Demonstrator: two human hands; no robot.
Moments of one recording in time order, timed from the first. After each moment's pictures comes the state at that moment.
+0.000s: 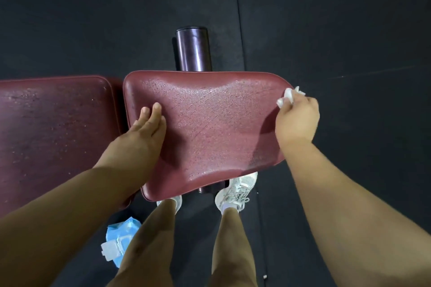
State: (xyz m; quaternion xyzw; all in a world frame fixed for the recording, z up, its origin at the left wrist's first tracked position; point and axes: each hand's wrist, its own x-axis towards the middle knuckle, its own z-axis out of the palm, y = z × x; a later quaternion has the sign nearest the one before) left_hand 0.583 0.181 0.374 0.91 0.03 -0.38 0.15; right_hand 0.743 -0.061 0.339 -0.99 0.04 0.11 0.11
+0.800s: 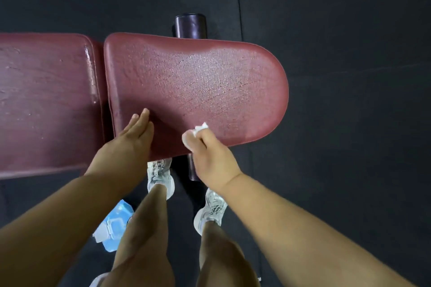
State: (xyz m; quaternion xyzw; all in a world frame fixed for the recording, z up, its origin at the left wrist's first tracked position) left_hand 0.515 0.109 0.370 0.93 0.13 -0.26 0.20; right_hand 0.597 -0.071 0.336 -0.86 -0.41 0.27 0.14
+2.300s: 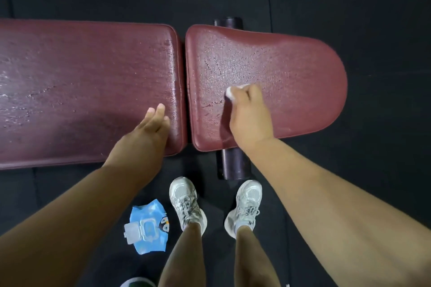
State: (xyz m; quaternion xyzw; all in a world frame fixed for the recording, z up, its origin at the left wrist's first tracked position) left_hand 0.440 0.205 0.372 0.92 0.12 -0.30 0.20; right_hand 0.581 0.036 0.333 -0.93 -0.28 0.16 0.17
